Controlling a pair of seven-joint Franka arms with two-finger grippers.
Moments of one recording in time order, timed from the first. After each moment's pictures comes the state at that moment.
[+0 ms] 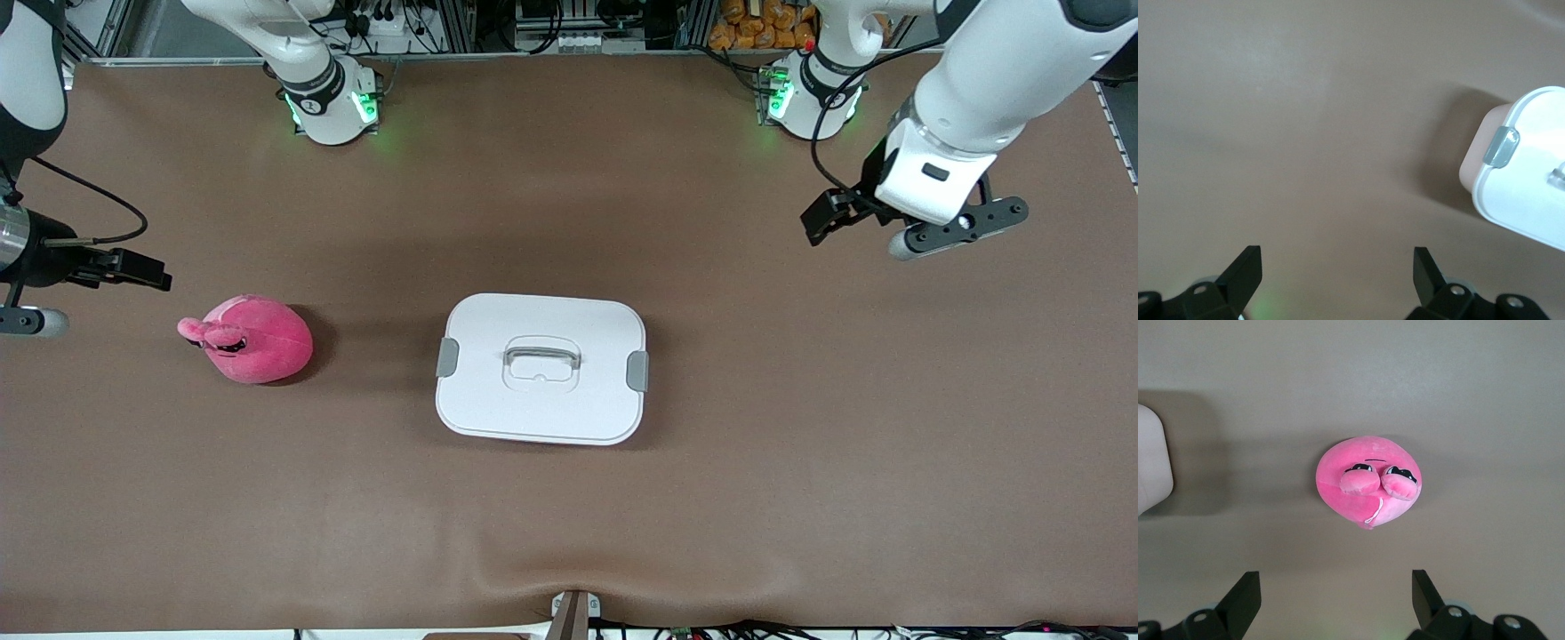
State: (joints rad) left arm -0.10 0.02 -0.27 -1.64 -0.03 1.64 -0.68; right arm -0.01 0.16 -0.05 -1.50 0.02 1.52 0.01
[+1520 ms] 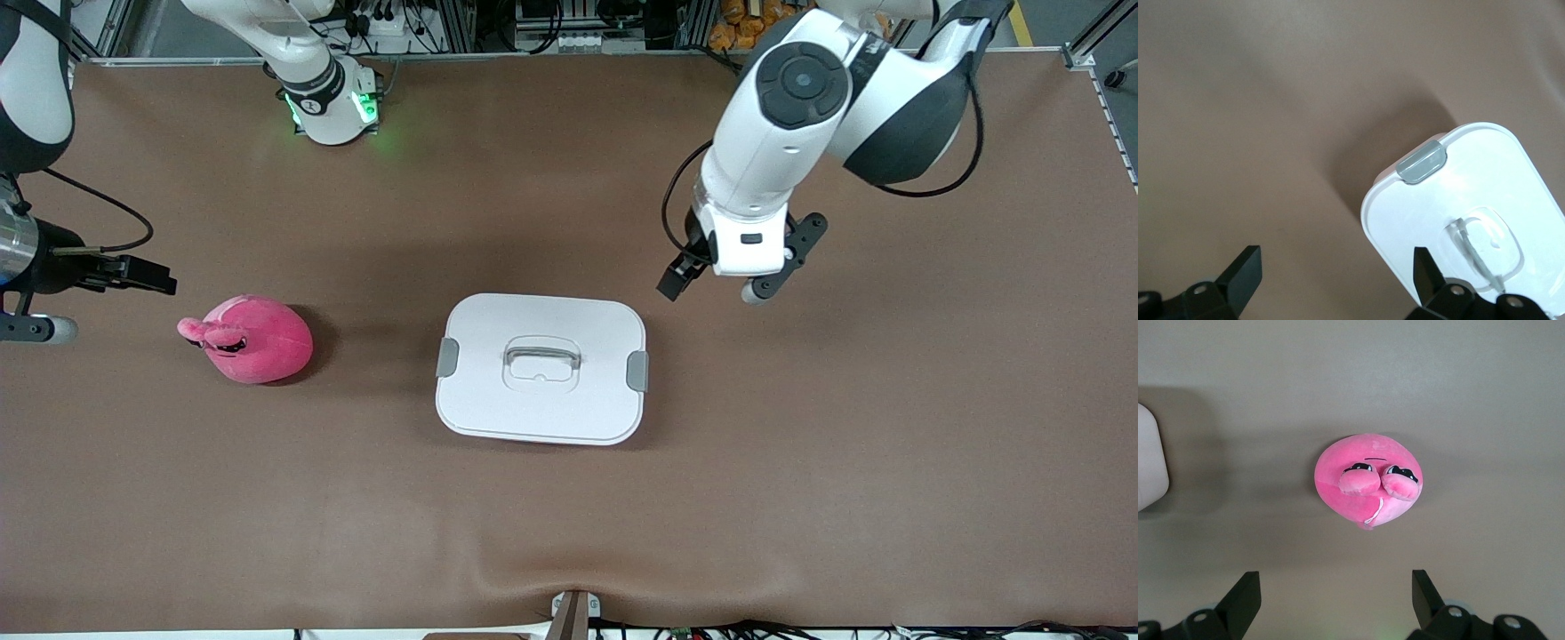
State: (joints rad) left arm -0.28 0.31 -0.39 -1.48 0.06 1.79 -1.54; right arm -0.01 0.18 -0.05 -1.50 0.02 1.52 0.01
